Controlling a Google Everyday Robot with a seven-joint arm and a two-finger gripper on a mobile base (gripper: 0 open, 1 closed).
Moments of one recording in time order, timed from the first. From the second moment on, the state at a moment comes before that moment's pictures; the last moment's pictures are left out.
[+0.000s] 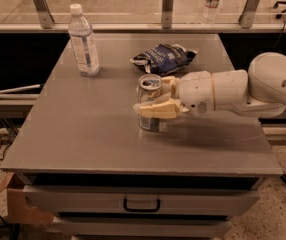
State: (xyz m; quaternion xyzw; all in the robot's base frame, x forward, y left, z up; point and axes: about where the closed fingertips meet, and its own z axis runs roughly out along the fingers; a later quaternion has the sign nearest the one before) arm 0.508 -0.010 0.890 -0.54 0.57 0.38 0.48
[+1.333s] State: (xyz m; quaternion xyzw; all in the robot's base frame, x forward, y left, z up) arm 0.533 -0.019 0.943 -0.57 0.54 0.35 0.52
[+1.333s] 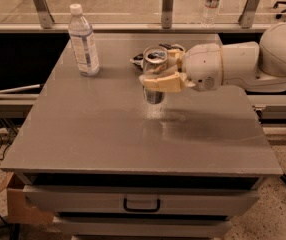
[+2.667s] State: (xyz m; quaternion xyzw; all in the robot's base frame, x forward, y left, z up) arm 0.635 0.024 0.987 -0.57 0.51 0.33 0.56
